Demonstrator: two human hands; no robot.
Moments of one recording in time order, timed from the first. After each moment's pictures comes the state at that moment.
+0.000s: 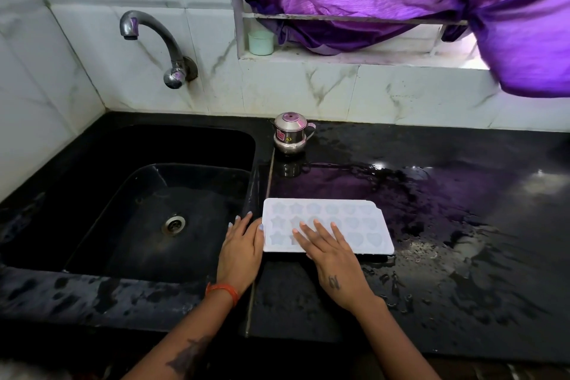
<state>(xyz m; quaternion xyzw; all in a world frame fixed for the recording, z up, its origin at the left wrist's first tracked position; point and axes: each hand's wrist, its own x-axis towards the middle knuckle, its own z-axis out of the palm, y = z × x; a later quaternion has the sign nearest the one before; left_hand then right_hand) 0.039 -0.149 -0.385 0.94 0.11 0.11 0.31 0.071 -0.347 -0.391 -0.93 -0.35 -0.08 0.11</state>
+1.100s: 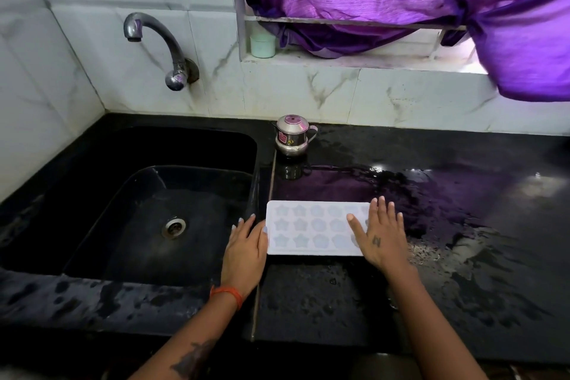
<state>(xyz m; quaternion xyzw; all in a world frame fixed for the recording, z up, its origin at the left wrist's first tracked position) 0.039 -0.147 -0.386 0.93 0.10 0.11 0.32 0.120 -0.389 -0.360 -0.99 -0.01 0.05 0.13</state>
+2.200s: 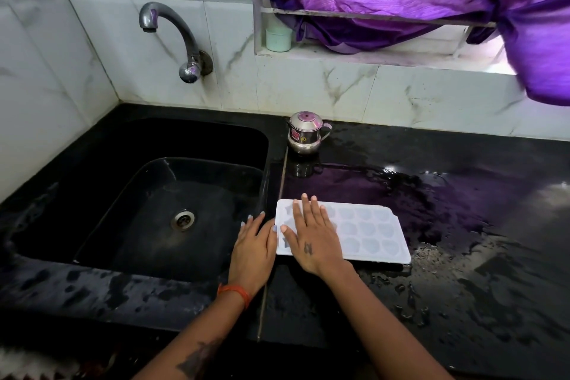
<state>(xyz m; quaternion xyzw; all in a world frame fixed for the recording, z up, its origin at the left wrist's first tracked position) 0.044 -0.146 -0.391 0.94 0.11 0.12 0.32 0.099 -0.274 -0.364 -0.96 -0.25 0.05 0.13</state>
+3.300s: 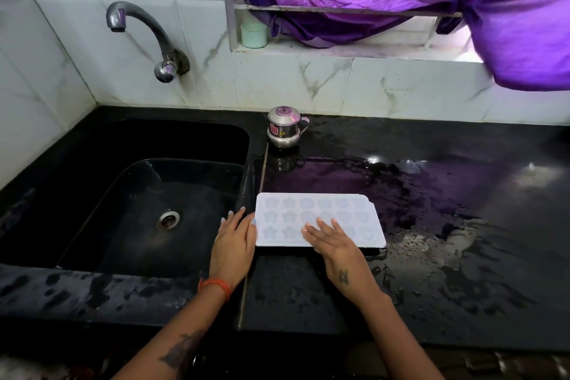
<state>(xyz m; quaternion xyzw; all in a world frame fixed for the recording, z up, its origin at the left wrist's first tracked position) 0.041 -0.148 -0.387 0.94 0.11 0.11 0.30 0.079 -0.370 -0.396 -0.89 -0.36 -0.11 0.25</state>
